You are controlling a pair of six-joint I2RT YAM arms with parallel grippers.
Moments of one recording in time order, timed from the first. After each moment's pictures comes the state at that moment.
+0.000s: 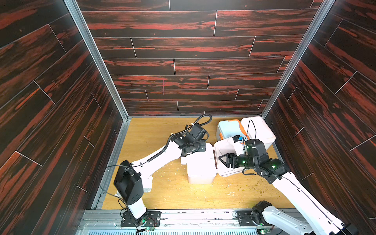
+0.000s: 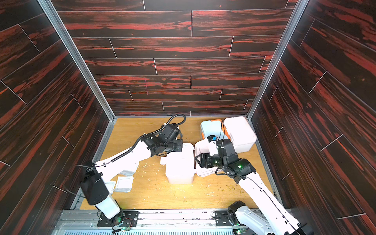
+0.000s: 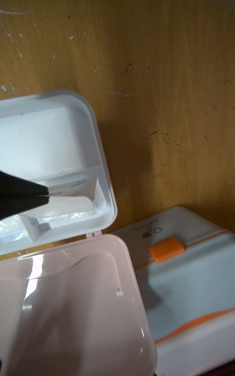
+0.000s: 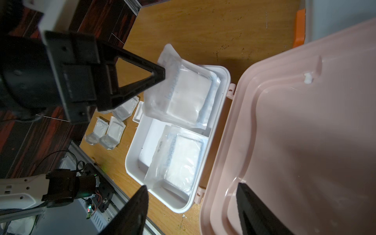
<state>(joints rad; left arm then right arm) -0.79 1.67 1.50 -0.65 -0.08 -0.64 0.50 0.95 0.93 -0.69 -0.31 0.35</state>
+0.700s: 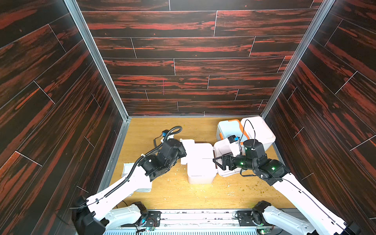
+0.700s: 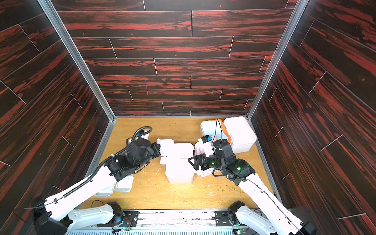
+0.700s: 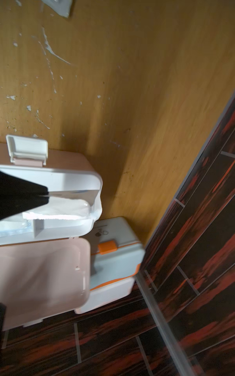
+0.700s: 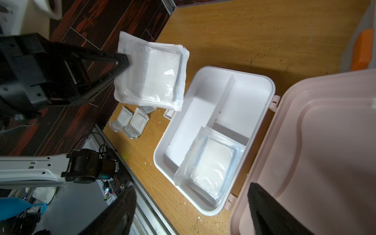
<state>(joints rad) -0.77 1.10 0.97 -0.44 -0.37 -0.98 0.61 0.96 0.95 -0.63 -0.37 0.34</state>
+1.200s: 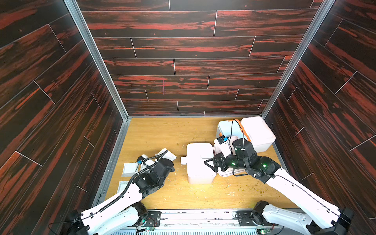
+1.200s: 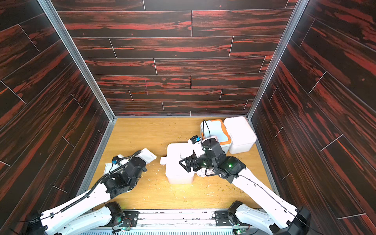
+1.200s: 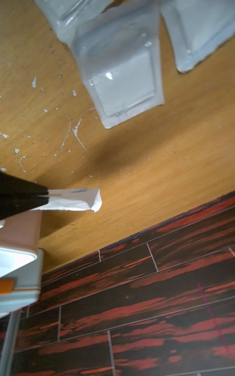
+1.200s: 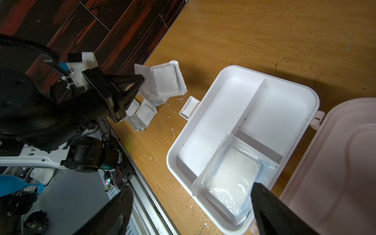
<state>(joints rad) -0.76 0.92 0.55 -0.39 -0.75 -1.65 0.75 1.05 1.01 -0.59 -0.30 0.33</state>
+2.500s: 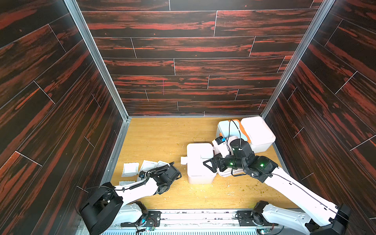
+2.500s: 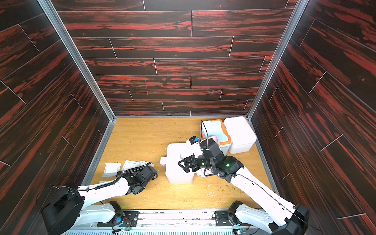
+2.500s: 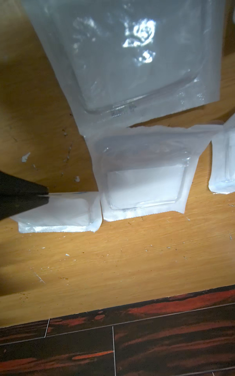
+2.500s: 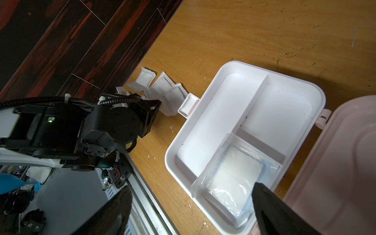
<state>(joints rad) -0.76 1.27 0.45 -0.40 -0.78 -2.08 0.77 1.07 1.00 -0.59 -0.29 0.33</state>
